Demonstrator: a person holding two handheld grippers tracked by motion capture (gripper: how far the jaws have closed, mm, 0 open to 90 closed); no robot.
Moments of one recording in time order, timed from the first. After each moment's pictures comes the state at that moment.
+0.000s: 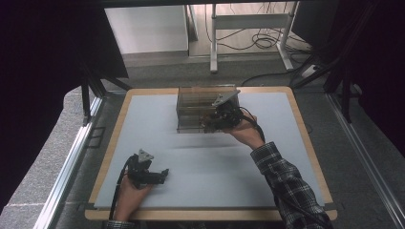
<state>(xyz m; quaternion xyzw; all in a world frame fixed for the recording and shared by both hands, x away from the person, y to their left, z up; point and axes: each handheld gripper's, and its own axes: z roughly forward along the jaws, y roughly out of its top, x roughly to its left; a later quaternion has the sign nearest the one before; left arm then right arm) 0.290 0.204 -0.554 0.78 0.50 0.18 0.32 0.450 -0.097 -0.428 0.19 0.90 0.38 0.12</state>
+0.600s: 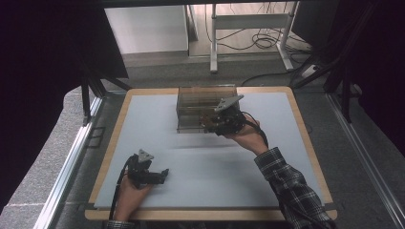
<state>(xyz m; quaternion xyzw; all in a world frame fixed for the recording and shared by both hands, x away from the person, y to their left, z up) 0.290 0.204 -0.554 0.78 0.50 0.18 0.32 0.432 -0.104 -0.429 0.18 0.89 0.39 0.11</state>
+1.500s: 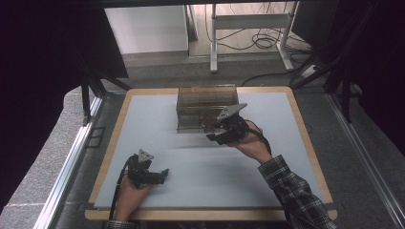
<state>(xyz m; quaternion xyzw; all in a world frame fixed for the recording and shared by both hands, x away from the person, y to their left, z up) 0.290 0.205 -0.554 0.78 0.50 0.18 0.32 0.409 -0.113 -0.437 0.17 0.89 0.40 0.11</state>
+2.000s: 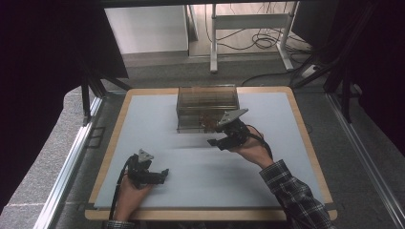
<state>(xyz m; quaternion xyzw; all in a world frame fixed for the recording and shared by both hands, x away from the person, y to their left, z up) 0.290 0.205 -0.554 0.78 0.50 0.18 0.32 0.403 -0.118 -0.450 0.18 0.89 0.40 0.10</state>
